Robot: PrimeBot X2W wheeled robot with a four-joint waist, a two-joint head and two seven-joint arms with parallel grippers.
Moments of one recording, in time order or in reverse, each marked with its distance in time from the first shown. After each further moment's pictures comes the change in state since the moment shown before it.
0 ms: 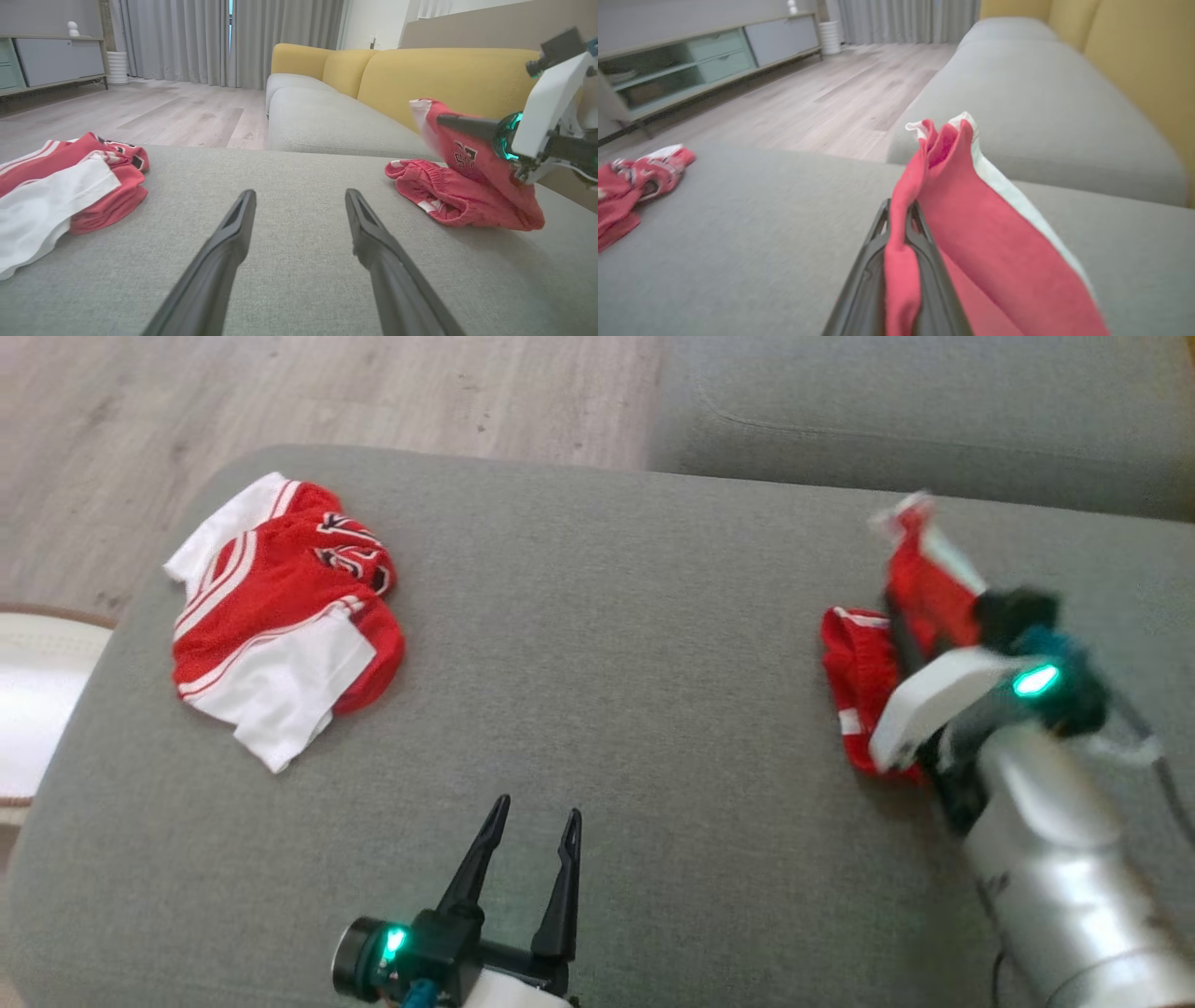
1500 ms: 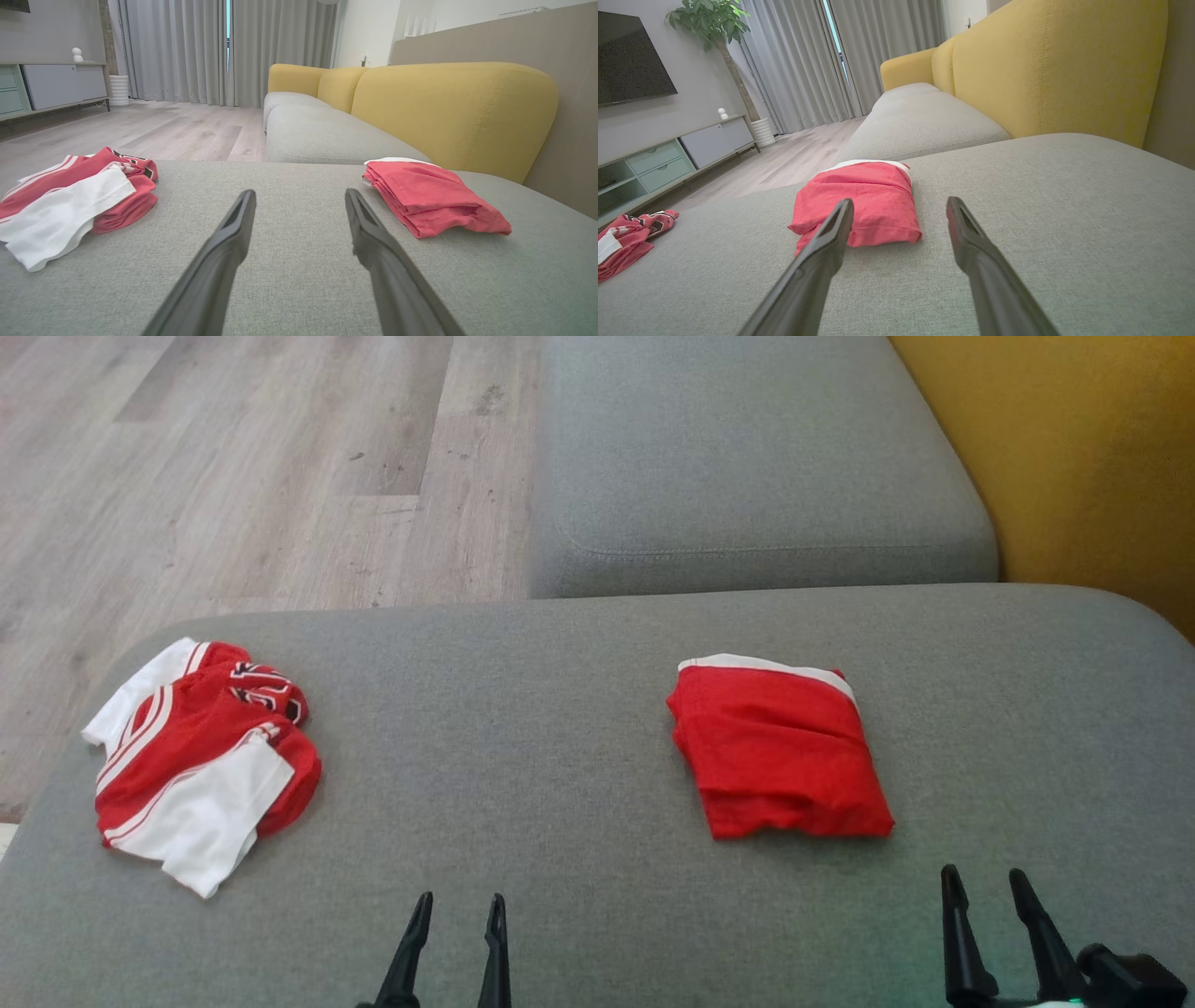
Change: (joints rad) left arm 0.202 0.001 0.133 -0.035 0.021 0.034 0.000; right arm 0.852 0.088 -0.244 -0.723 -0.001 0.000 -0.110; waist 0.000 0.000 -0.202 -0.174
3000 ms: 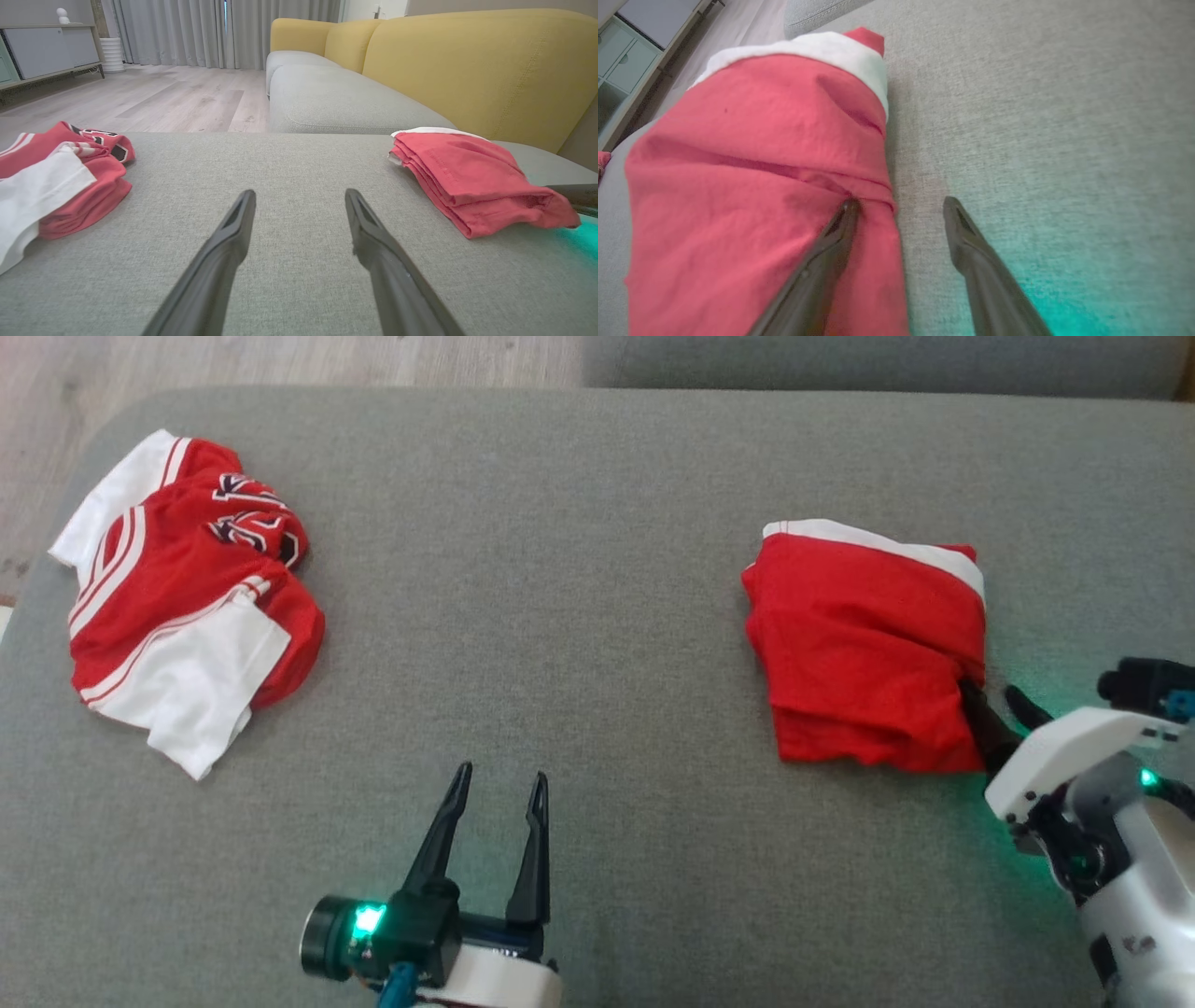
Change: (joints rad) left arm -0.205 -0.001 -0.084 -0.012 0.027 0.028 0.000; right arm -0.612 -0.271 0.217 0.465 0.459 0.000 0.420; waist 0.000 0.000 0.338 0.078
